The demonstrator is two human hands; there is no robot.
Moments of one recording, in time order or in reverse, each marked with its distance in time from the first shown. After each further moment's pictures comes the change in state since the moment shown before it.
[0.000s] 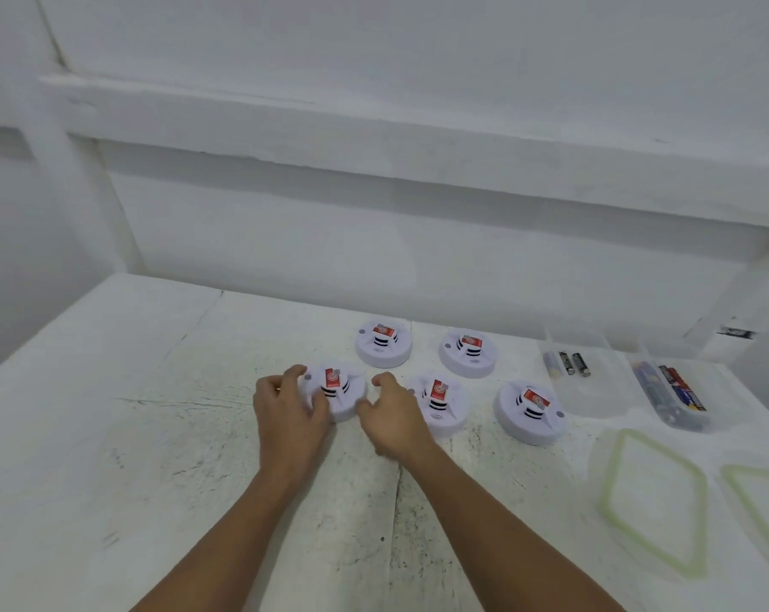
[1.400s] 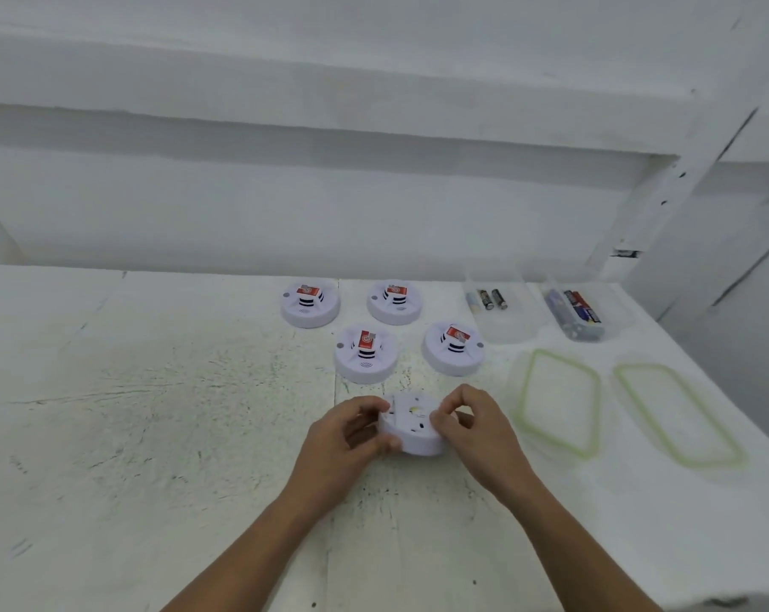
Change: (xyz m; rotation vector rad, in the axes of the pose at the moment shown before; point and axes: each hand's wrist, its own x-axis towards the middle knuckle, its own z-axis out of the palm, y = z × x) left_hand -0.102 0.049 0.030 -0.551 -0.740 0.017; right_hand -0.127 0.104 -0.099 0.274 0.251 0.154
